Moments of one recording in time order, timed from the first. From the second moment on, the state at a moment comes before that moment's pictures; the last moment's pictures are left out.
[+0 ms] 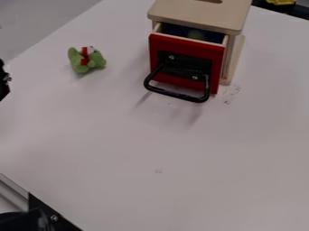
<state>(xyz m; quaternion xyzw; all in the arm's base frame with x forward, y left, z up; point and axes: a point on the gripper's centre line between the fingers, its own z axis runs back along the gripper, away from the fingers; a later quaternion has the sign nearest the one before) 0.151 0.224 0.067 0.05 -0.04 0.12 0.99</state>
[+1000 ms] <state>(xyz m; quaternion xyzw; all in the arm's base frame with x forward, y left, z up) 0.187 0.214 0.014 0.04 -0.01 0.13 0.99</state>
